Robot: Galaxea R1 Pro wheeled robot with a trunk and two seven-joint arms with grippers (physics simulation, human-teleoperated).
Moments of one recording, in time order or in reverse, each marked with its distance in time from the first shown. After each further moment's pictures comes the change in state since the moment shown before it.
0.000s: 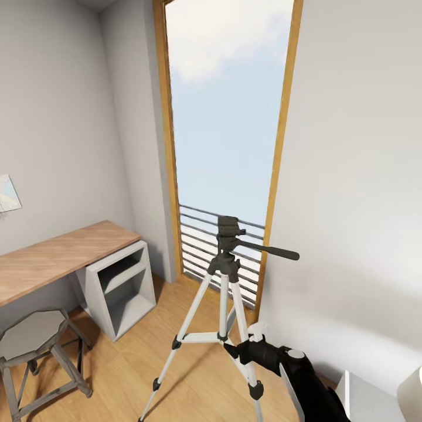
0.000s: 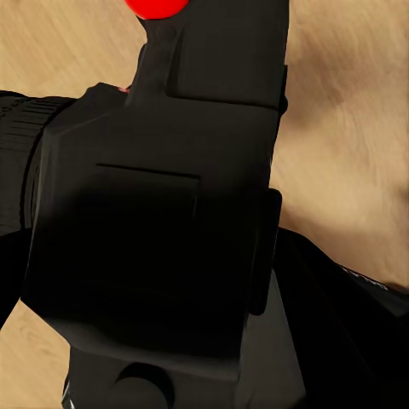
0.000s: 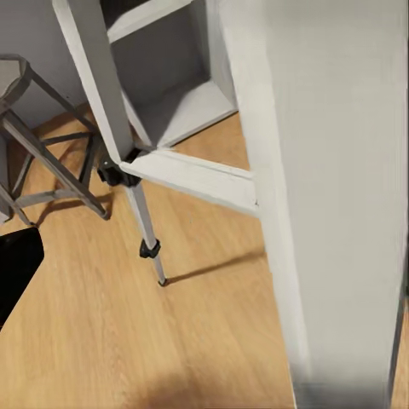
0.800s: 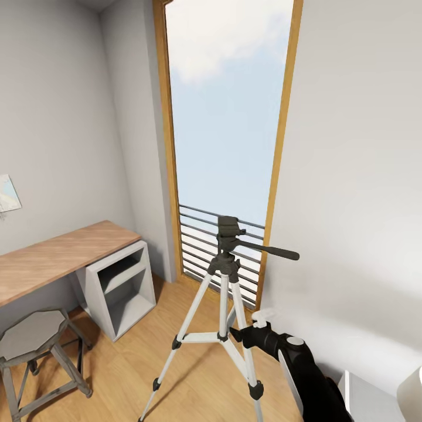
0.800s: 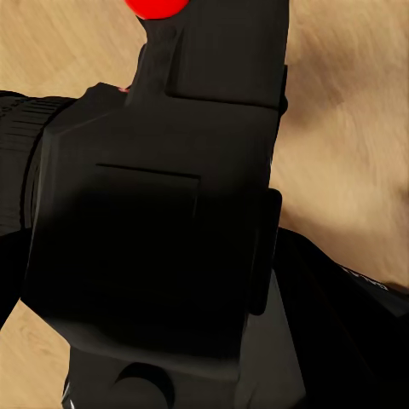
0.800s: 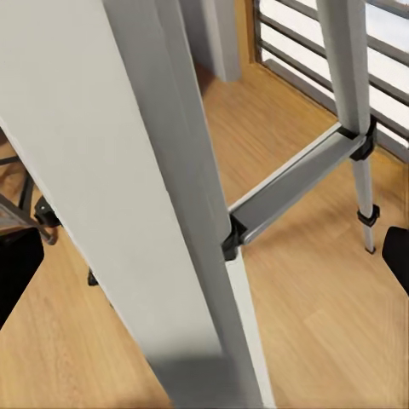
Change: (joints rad) left arm 0.000 0.000 0.000 0.000 0.000 0.000 0.000; right arm 0.000 0.018 -0.001 -0.143 0.001 0.129 -0.156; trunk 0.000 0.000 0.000
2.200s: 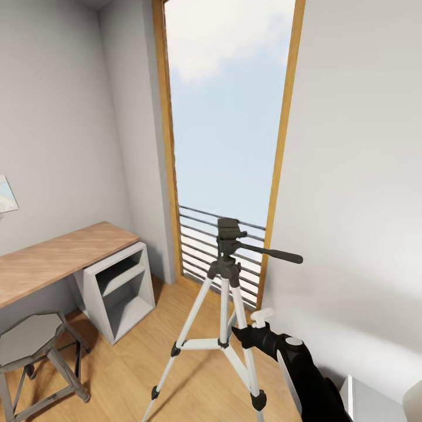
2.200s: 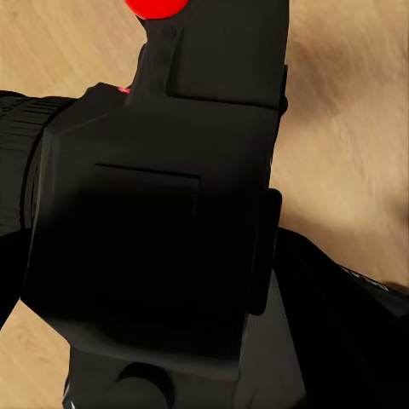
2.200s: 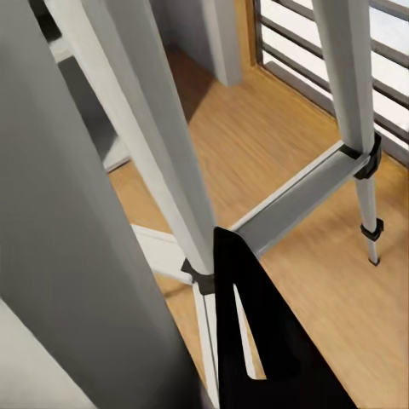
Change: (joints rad) left arm 0.000 0.002 0.000 0.001 0.003 0.000 0.000; right arm 0.000 0.007 0.001 0.004 0.001 -0.002 -0.002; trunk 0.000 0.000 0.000
